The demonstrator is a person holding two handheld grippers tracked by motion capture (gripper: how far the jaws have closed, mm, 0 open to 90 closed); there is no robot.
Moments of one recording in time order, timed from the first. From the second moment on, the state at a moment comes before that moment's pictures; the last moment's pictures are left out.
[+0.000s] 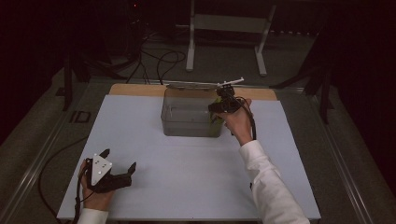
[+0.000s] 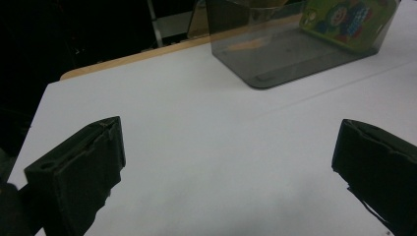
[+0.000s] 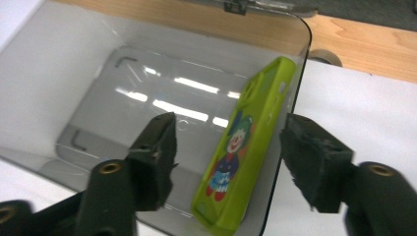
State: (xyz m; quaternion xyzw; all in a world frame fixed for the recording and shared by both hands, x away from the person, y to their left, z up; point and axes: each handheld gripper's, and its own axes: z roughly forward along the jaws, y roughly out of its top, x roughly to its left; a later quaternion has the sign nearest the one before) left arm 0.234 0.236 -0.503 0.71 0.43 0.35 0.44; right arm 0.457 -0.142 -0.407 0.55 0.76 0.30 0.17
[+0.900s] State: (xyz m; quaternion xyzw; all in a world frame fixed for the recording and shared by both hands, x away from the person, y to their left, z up) left arm 0.235 0.235 -0.504 0.71 0.43 0.34 0.44; right arm 0.370 -0.200 -0.415 0.47 0.73 0.42 0.27
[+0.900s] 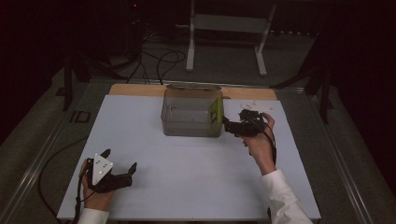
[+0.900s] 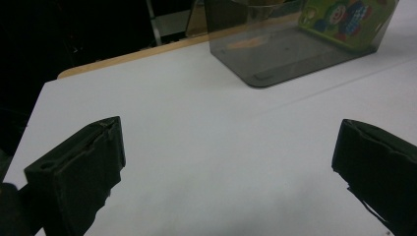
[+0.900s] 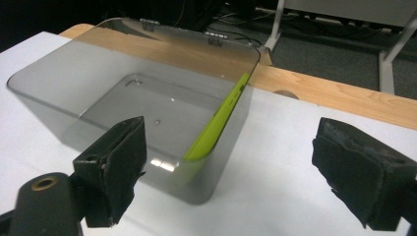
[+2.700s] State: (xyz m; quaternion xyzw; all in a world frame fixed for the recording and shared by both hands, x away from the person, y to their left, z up) left arm 0.225 0.240 -0.492 0.68 0.43 0.34 0.48; right arm 0.238 -0.276 -0.492 0.42 0.67 0.50 0.36
